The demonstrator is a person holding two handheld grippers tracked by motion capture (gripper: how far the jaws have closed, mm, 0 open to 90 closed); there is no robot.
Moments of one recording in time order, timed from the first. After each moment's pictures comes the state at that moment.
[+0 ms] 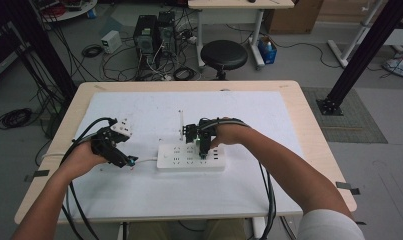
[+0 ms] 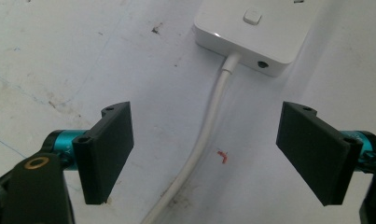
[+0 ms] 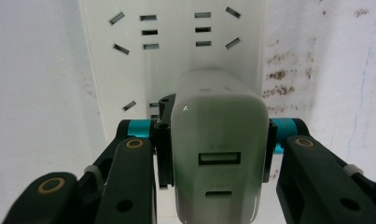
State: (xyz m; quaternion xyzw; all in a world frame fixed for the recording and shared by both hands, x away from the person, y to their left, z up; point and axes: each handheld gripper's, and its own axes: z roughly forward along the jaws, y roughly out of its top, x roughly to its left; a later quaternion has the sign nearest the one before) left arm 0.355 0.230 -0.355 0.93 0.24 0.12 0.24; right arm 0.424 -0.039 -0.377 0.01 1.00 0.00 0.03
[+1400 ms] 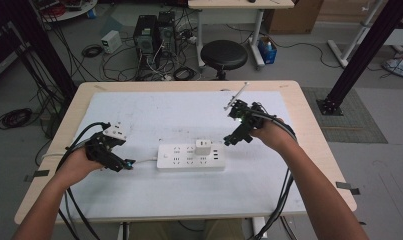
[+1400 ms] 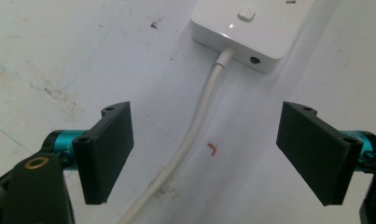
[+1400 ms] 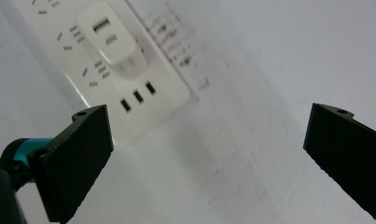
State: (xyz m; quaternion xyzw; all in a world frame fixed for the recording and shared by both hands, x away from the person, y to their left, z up) left arm 0.339 0.241 -0.358 0.92 0.26 0.12 0.26; right arm 0.406 -0.164 -0.308 0.28 0.94 0.18 0.10
